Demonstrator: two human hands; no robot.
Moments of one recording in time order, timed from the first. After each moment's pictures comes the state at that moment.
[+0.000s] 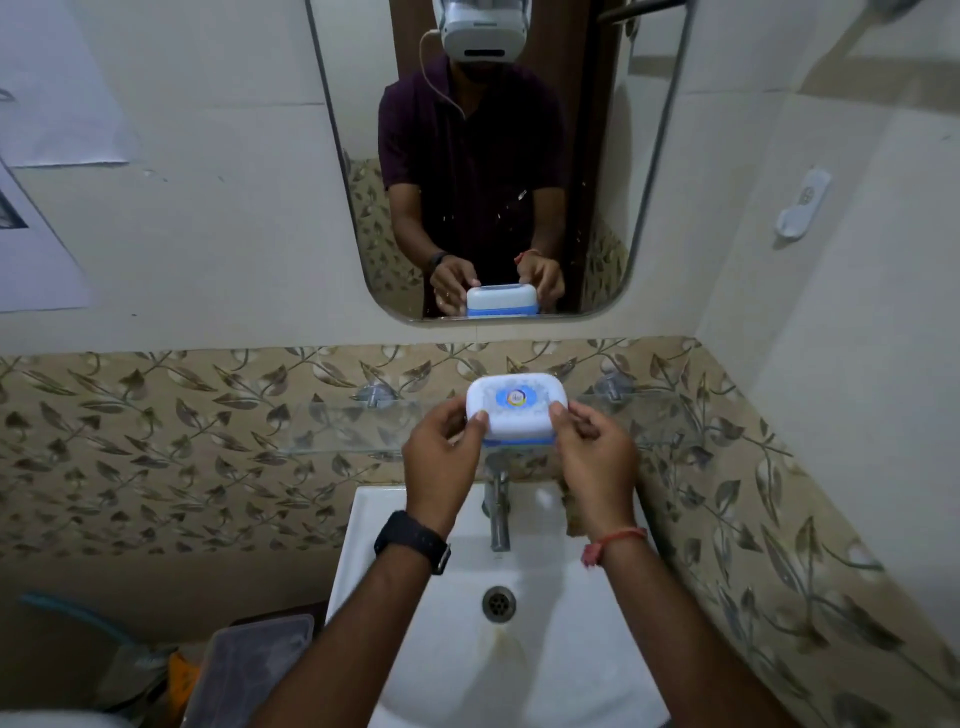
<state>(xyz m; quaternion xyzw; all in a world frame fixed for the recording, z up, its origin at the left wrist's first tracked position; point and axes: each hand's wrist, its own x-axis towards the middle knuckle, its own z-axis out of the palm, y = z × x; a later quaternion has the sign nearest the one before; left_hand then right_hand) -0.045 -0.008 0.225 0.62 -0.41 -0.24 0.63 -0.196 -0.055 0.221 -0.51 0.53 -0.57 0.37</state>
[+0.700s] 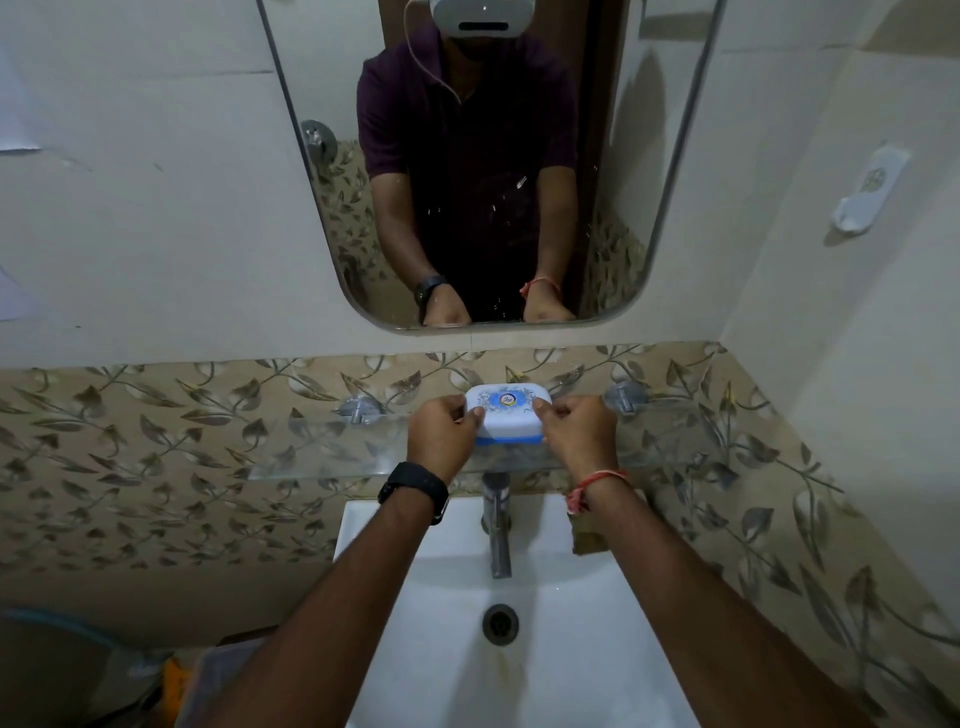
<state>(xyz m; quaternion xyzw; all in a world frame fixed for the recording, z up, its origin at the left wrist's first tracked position) -0.010 -0.106 0.207 0.75 -0.48 -0.20 0.42 -0.170 -0.162 0.198 -0.58 0.63 -0.39 0.35</state>
